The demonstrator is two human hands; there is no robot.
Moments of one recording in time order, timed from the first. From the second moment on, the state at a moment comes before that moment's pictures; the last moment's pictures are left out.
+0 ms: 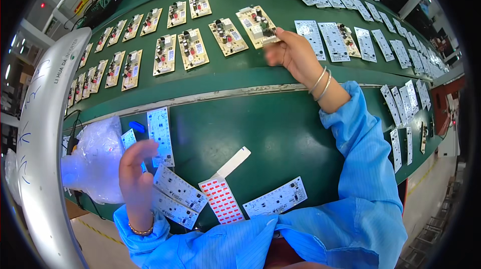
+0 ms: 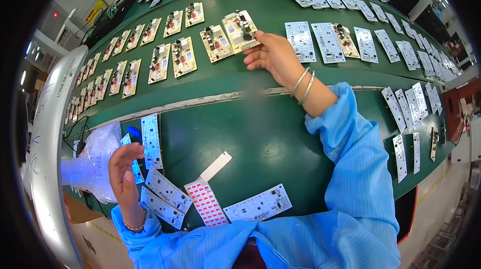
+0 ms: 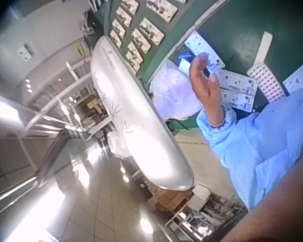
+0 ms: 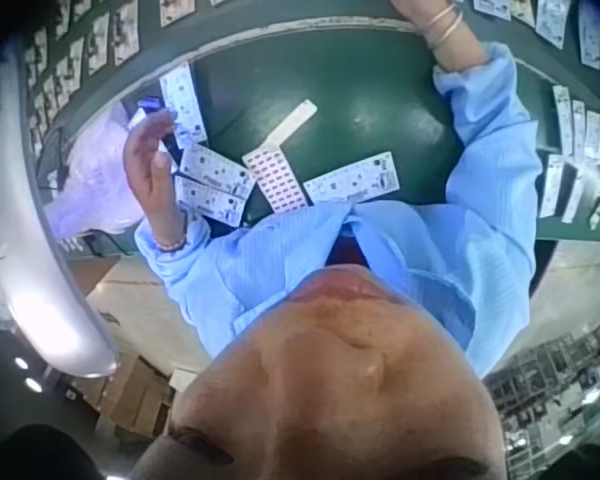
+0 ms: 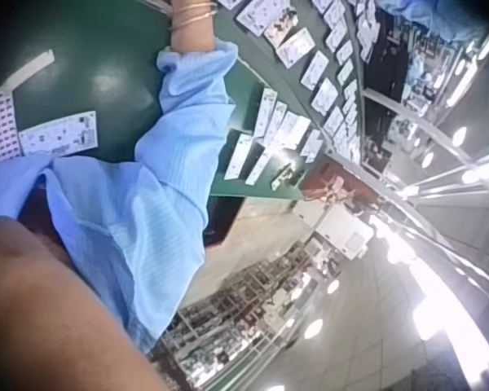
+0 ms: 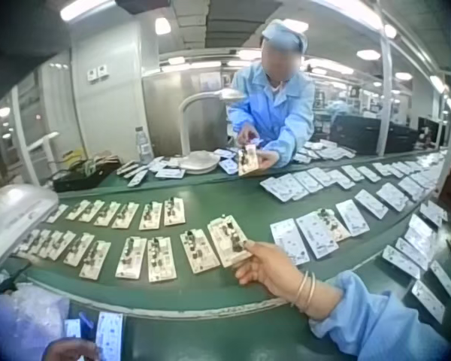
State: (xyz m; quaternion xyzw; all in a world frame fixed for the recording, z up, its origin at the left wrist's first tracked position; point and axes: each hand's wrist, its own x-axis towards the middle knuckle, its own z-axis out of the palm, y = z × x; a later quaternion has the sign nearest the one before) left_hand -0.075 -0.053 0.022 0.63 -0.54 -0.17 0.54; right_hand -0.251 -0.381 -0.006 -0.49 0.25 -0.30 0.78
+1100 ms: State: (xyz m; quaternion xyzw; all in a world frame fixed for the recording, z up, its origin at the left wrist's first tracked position) left_hand -0.073 -0.055 0.044 0.64 -0.66 -0.24 0.31; right_hand -0.227 -0.503 0.065 -0.82 0.31 0.03 0.48
